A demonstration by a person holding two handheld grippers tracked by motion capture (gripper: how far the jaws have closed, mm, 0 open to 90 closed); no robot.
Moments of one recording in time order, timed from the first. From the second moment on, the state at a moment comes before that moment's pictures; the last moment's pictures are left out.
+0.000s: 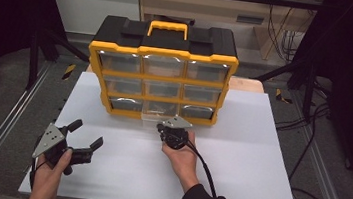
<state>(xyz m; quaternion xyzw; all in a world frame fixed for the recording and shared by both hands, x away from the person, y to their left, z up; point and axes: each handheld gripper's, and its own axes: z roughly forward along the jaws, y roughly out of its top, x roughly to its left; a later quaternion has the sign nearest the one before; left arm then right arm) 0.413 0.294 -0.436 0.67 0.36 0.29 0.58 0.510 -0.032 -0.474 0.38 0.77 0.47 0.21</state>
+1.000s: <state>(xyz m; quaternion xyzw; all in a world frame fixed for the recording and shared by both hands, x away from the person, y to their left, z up) 0.413 0.295 -0.436 0.67 0.36 0.29 0.58 0.523 -0.032 -0.473 0.39 0.77 0.46 0.21</state>
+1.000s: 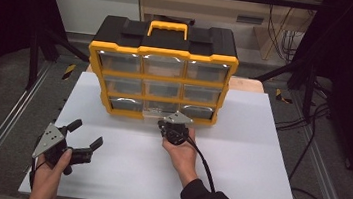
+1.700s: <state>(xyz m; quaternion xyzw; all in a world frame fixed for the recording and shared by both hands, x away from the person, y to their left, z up) 0.413 0.296 -0.436 0.67 0.36 0.29 0.58 0.530 -0.035 -0.474 0.40 0.77 0.45 0.21</state>
